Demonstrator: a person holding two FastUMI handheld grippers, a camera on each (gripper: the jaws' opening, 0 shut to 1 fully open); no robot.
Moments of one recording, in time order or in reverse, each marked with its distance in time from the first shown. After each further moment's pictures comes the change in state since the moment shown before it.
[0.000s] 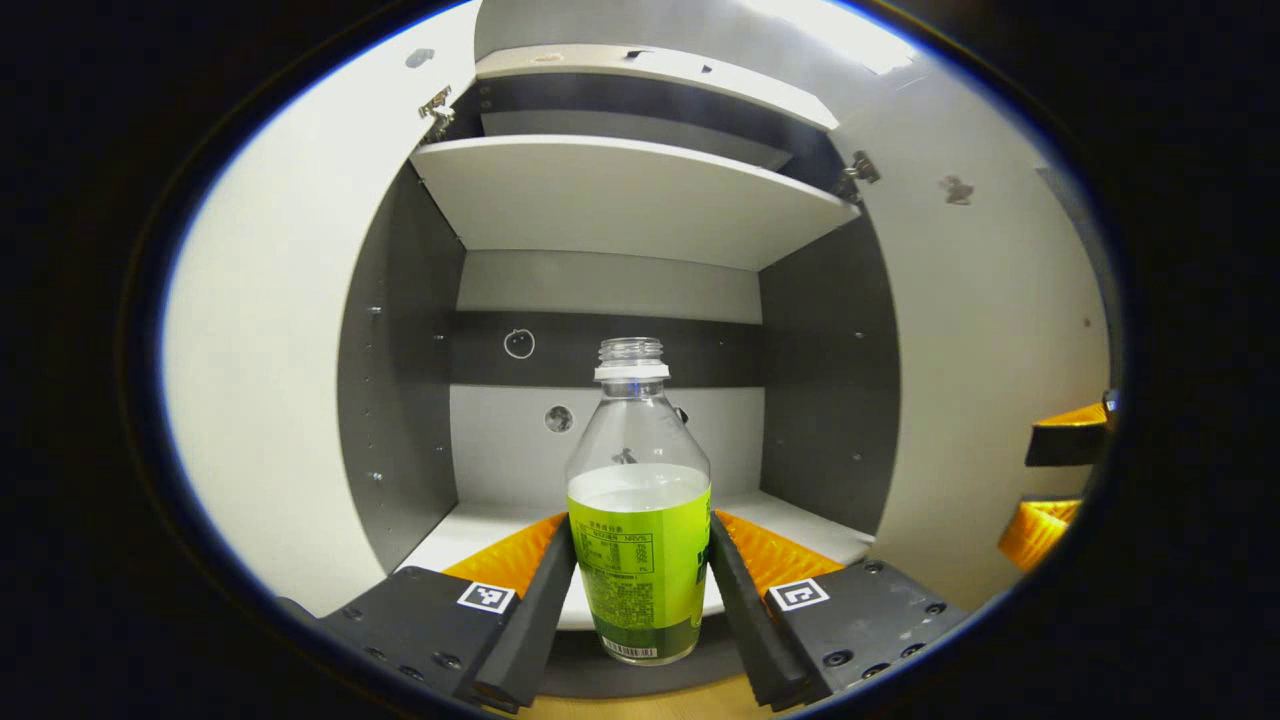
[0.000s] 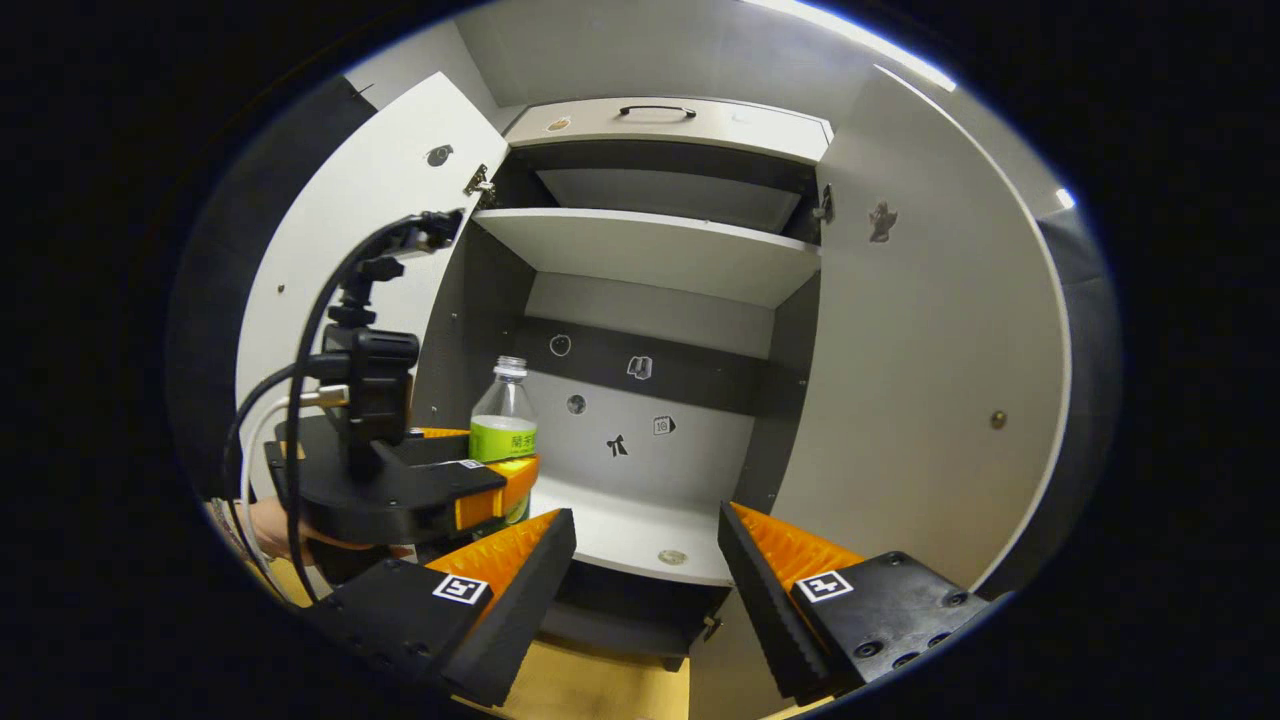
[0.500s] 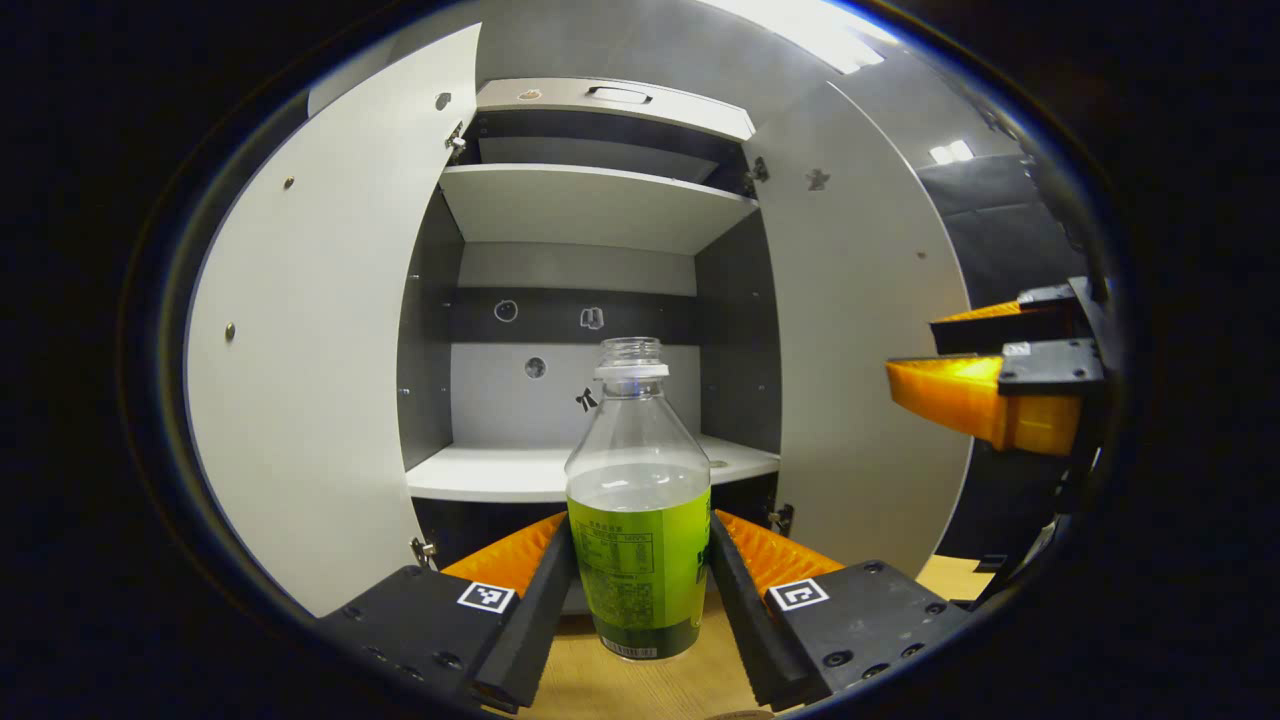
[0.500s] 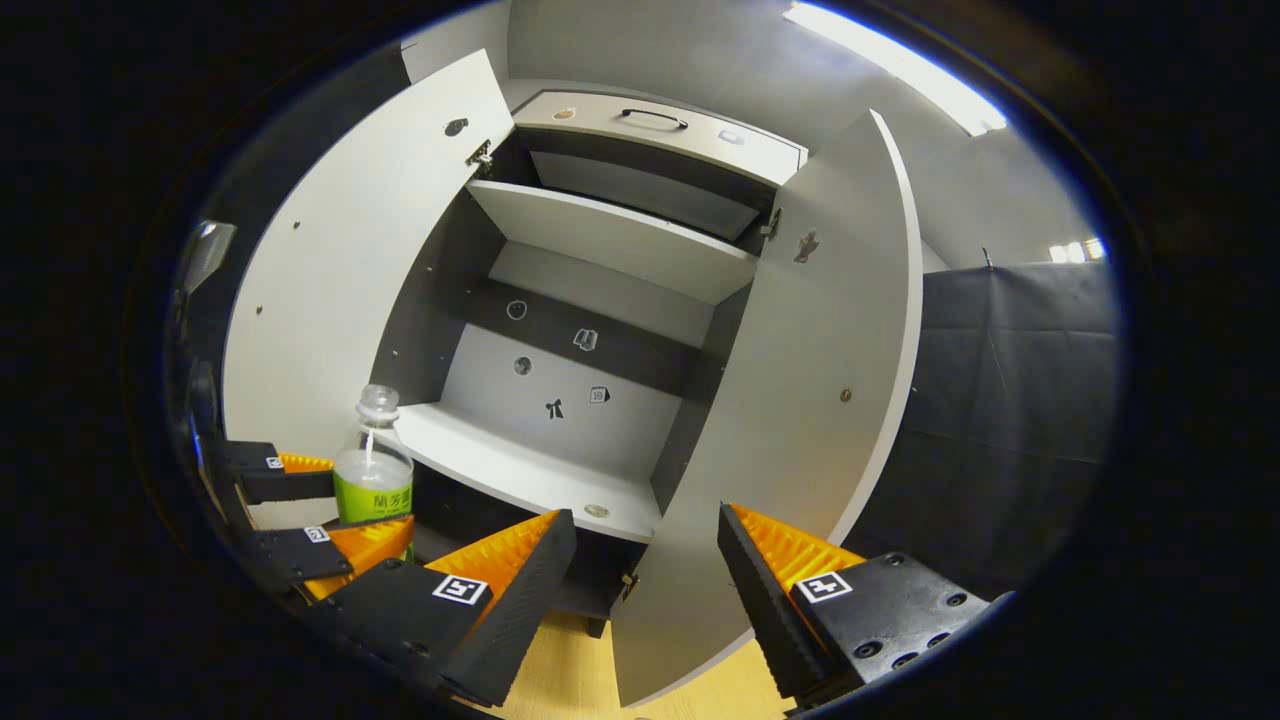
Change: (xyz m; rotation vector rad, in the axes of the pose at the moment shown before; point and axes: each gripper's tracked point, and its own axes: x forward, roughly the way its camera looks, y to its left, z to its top) left arm -0.134 -0.064 -0.094 0.044 0.021 -0.064; right arm -0.053 -0.034 -0.027 -0.120 0.059 -0.153
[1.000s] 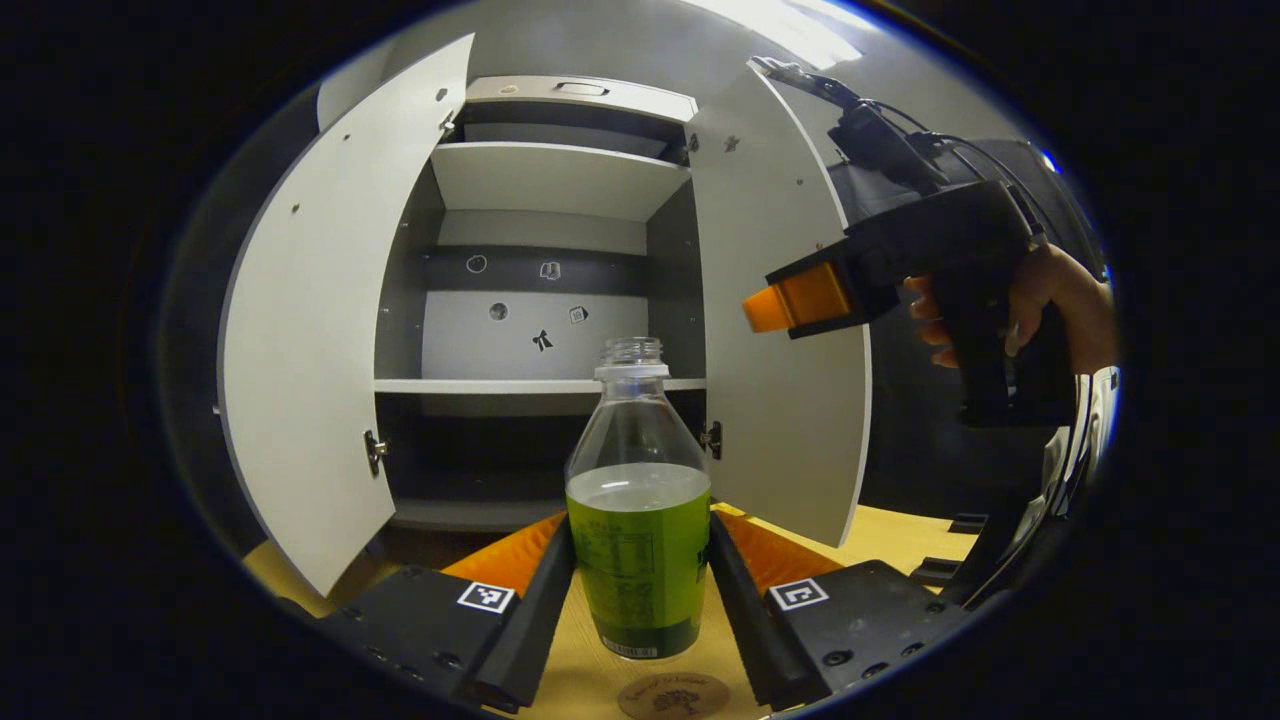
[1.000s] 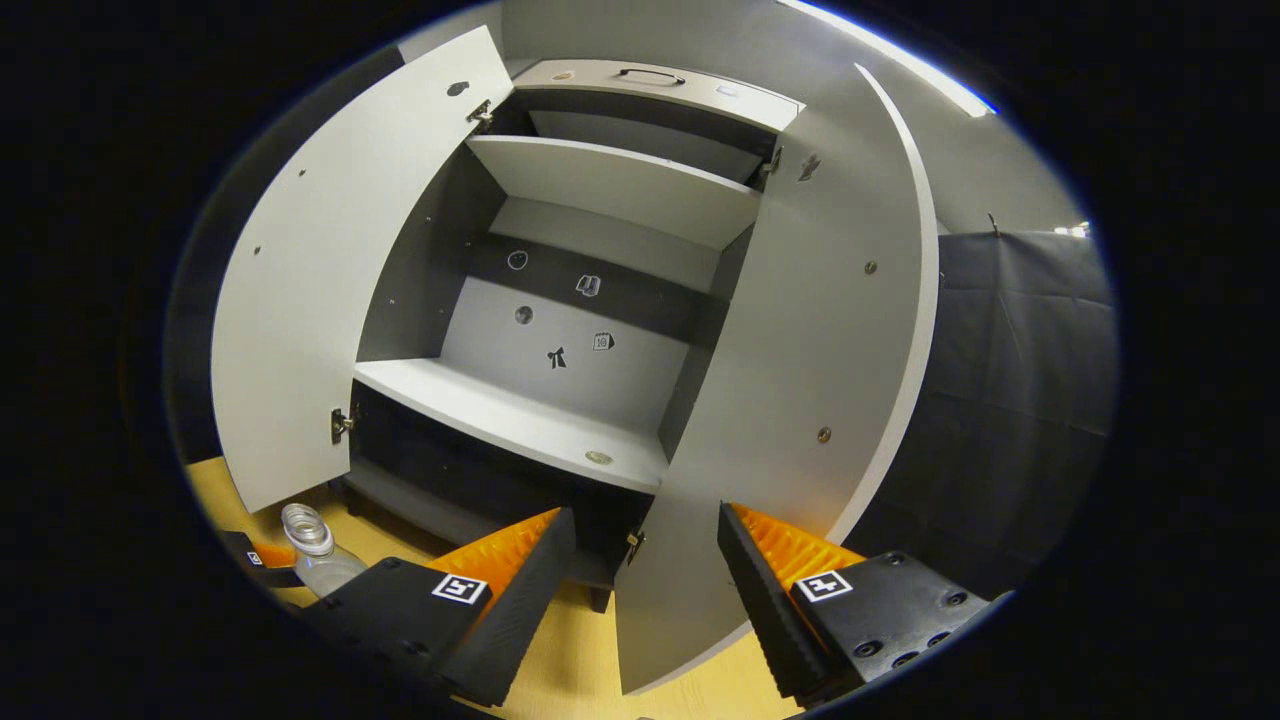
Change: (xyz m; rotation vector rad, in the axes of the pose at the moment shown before) left arm -0.051 -0.064 -0.113 -0.055 0.020 -0.033; right arm 0.006 0.007 -0.075 -0.005 0.087 0.052
